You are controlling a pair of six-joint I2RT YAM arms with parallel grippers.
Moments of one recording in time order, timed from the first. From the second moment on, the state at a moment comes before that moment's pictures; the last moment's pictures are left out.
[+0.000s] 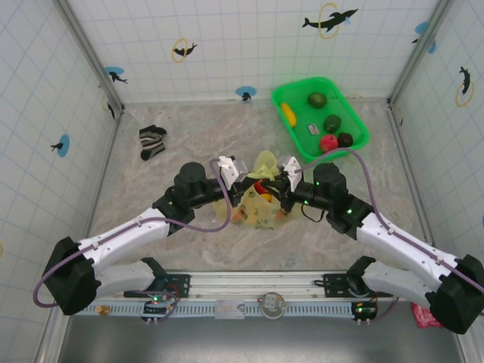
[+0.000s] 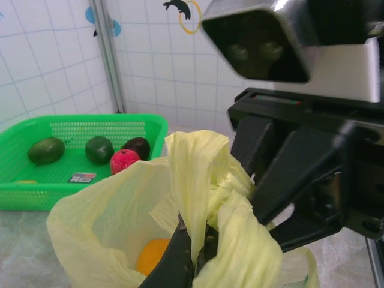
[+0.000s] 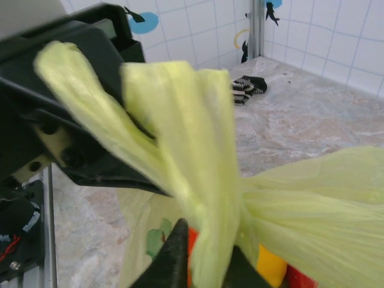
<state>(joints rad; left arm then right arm) -0.80 1.14 0.69 0.32 0.45 0.10 0.75 1.01 0.66 0.07 -0.38 0.04</state>
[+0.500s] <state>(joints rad) -0.80 1.14 0.75 0.21 0.49 0.14 0.75 1.03 0.67 0.07 -0.36 0.01</state>
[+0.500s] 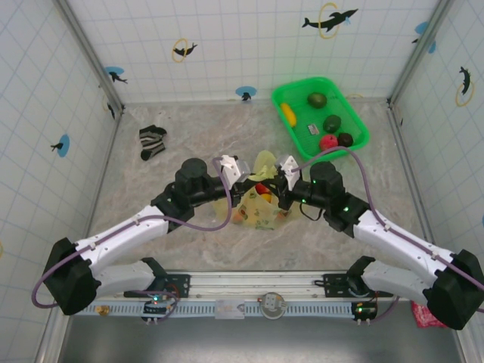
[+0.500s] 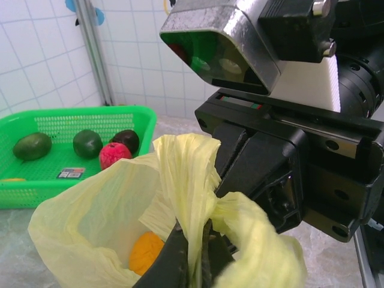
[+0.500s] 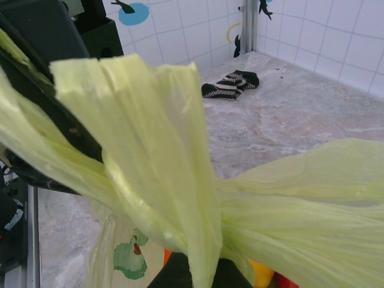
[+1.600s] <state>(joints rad) -0.80 1.16 0.81 0.06 0.51 0.37 0.71 1.04 0.72 0.01 -0.42 0.01</state>
